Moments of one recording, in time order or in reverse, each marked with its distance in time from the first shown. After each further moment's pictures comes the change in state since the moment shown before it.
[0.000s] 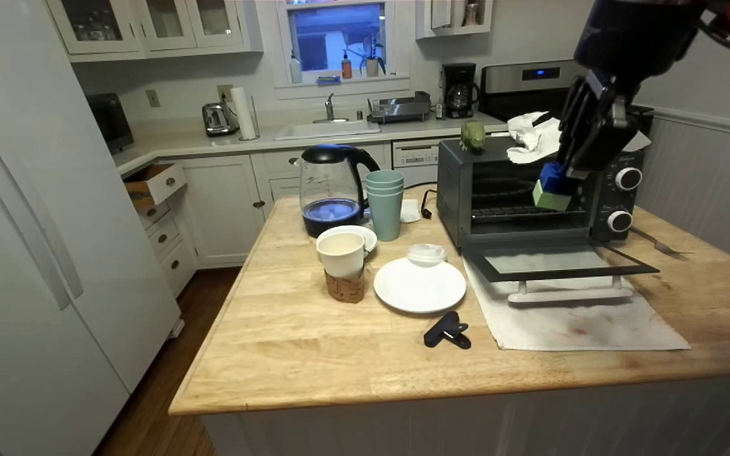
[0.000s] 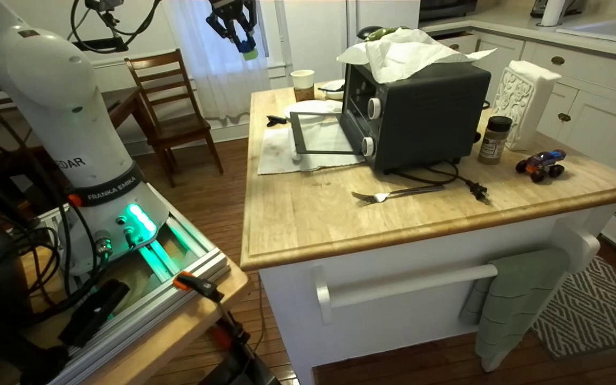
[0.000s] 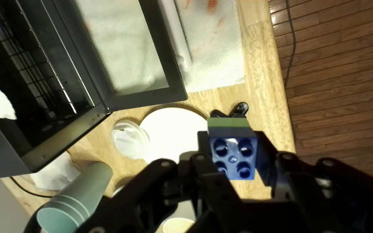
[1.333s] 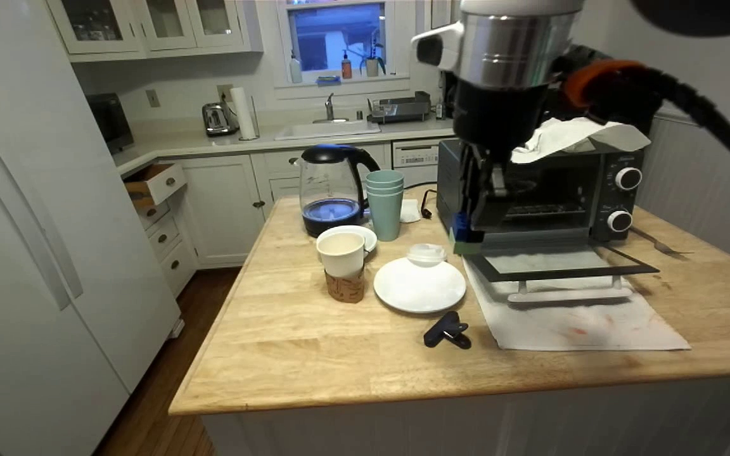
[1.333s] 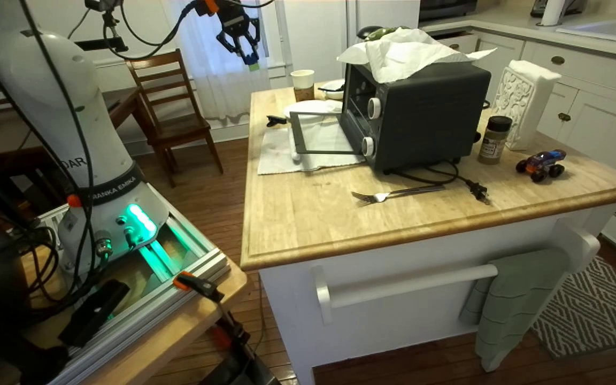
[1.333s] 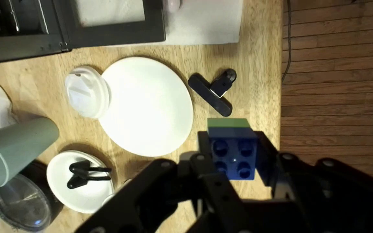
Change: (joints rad) arm 0.030 0.357 0.106 0.239 -0.108 0.030 0.008
